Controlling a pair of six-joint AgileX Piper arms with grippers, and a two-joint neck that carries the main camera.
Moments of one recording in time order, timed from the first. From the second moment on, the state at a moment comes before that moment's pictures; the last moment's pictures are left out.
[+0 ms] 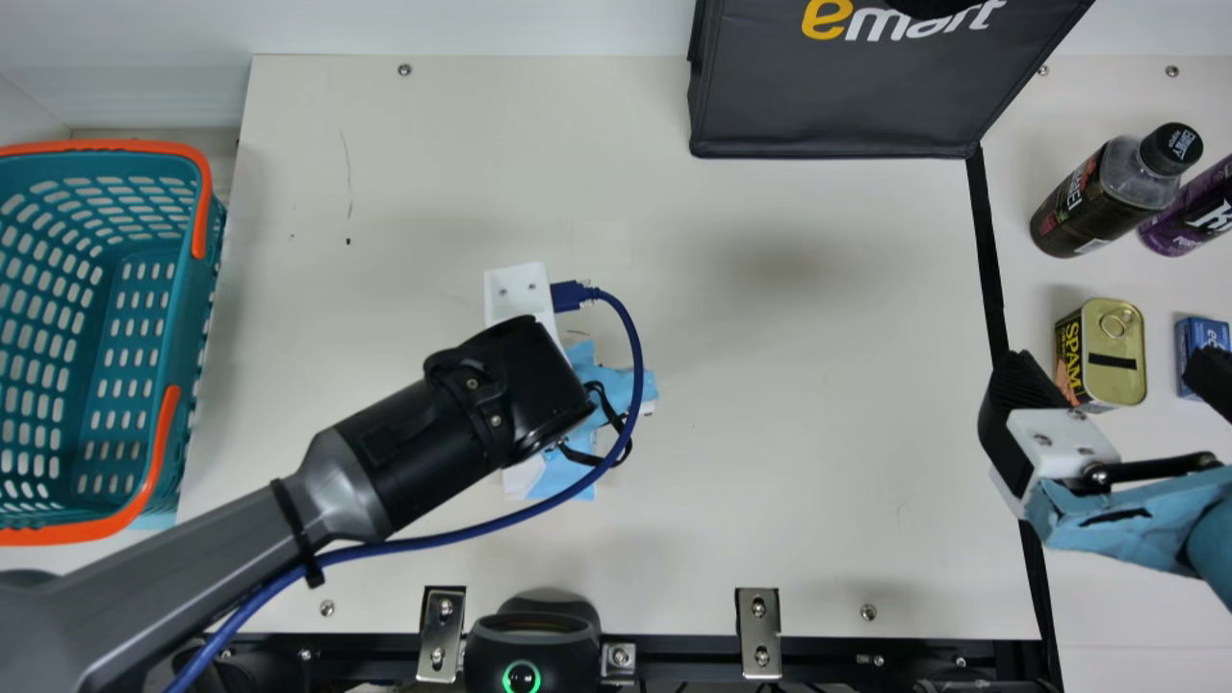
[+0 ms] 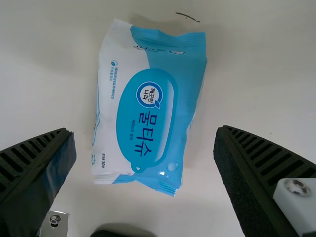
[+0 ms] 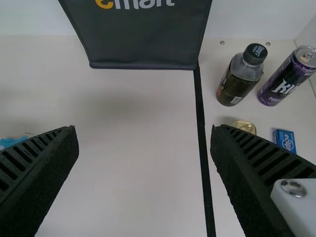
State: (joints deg) left arm -55.4 99.3 -76.1 8.3 68.6 -67.7; right arm 0.6 42.6 -69.8 -0.8 69.5 0.0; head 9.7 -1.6
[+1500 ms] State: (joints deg) left arm -55.9 103.4 -69.2 12.7 60.2 -72.3; right arm 0.6 42.6 -69.8 -0.8 69.5 0.0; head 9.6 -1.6
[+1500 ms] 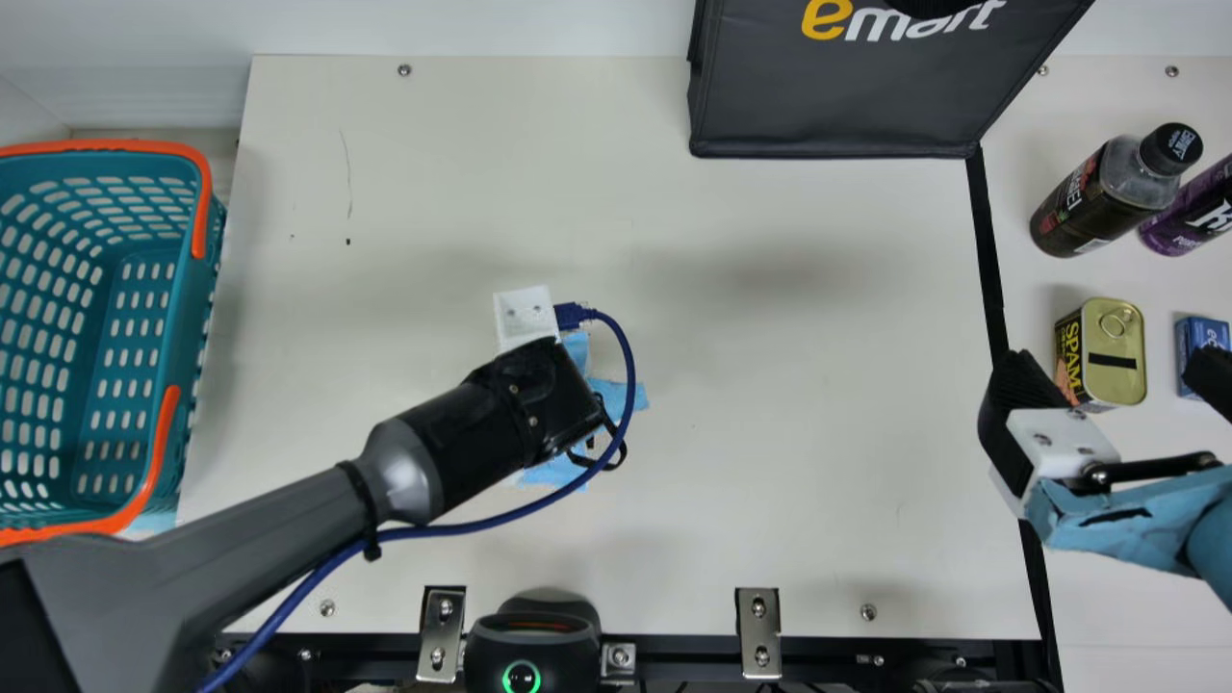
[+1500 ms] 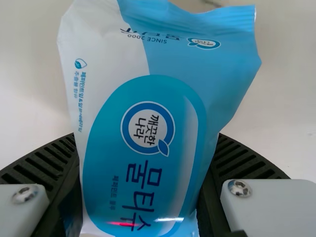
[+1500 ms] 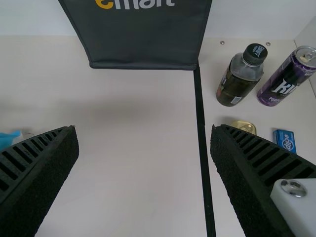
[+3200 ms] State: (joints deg) left arm -55.0 115.6 -92.4 5.9 63.5 -71.7; right arm 0.6 42.6 -69.8 -0.8 69.5 0.0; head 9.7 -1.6
